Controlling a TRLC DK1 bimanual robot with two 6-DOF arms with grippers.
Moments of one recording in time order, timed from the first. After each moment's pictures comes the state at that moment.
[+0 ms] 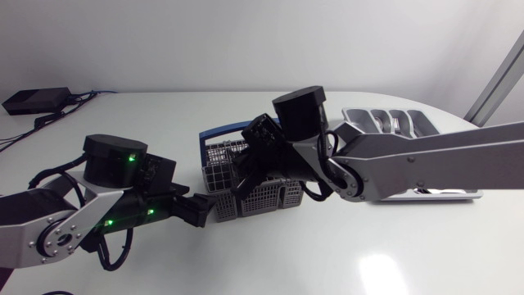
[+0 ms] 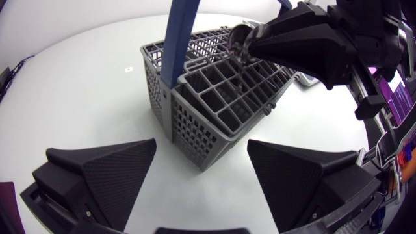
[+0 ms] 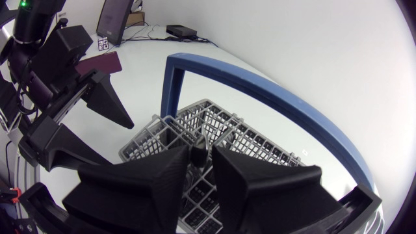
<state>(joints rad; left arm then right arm) -0.49 1.26 0.51 0.02 0.11 -0.12 0.74 1.68 0.94 0.20 -0.10 -0.21</state>
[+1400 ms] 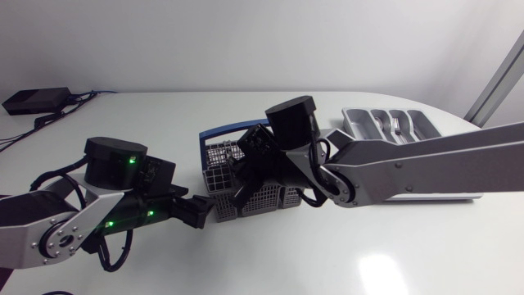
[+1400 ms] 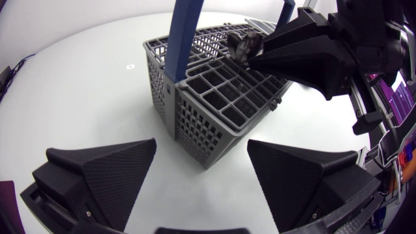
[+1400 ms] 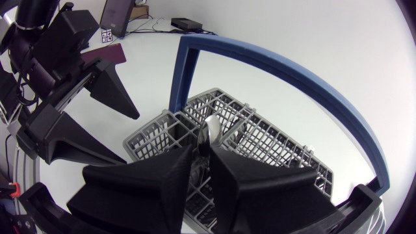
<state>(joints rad) -0.48 1.27 0.50 0.03 0.11 -0.11 0.77 1.71 0.93 0.20 -0.09 -0.22</state>
